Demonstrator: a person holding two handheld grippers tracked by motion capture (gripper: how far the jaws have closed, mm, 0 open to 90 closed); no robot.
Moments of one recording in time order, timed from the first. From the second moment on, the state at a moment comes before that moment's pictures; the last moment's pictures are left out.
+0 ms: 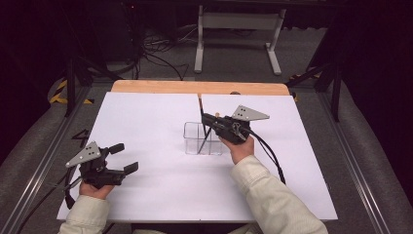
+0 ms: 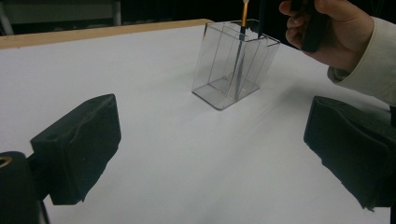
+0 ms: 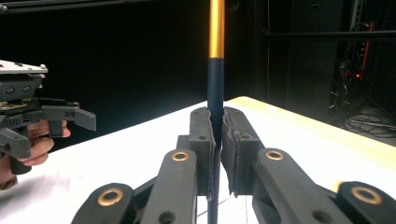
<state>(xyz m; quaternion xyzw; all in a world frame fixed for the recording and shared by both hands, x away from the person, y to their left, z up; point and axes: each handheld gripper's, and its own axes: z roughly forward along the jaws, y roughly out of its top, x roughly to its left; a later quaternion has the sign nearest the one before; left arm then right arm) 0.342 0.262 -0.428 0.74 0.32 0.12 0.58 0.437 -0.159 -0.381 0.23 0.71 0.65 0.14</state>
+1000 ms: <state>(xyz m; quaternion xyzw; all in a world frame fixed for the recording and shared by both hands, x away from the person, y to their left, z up) 0.342 0.262 -0.429 0.74 0.32 0.12 0.58 0.437 -0.159 -0.406 0.26 0.74 0.61 0.14</state>
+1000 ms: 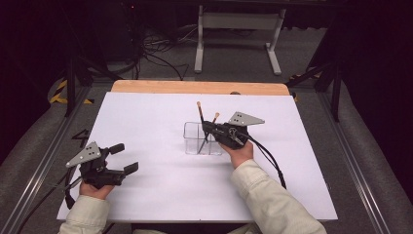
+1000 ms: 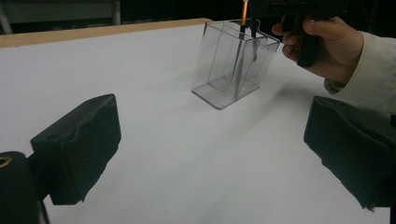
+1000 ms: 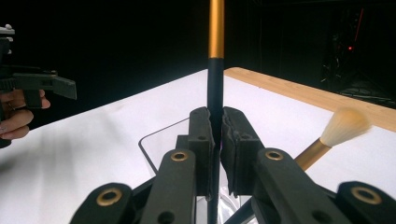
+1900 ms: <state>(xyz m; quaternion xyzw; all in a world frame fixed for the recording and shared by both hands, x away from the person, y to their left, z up) 0.343 0.260 -0.428 0.74 0.32 0.12 0.59 0.413 -0.182 -0.370 0.21 0.73 0.63 0.15</state>
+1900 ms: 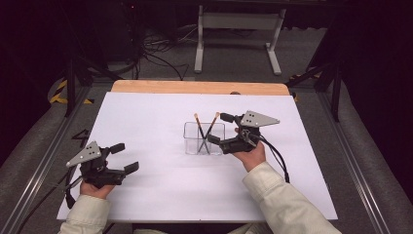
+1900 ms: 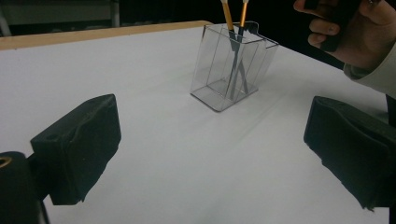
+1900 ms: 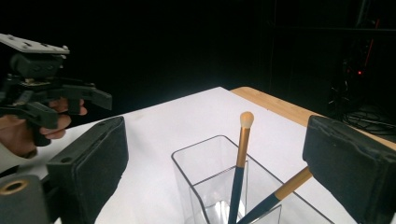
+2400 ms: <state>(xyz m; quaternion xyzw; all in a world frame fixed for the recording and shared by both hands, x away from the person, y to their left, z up) 0.342 0.260 -0.426 0.73 0.31 0.12 0.59 0.396 -0.222 -0.353 0.21 0.75 0.61 0.17</state>
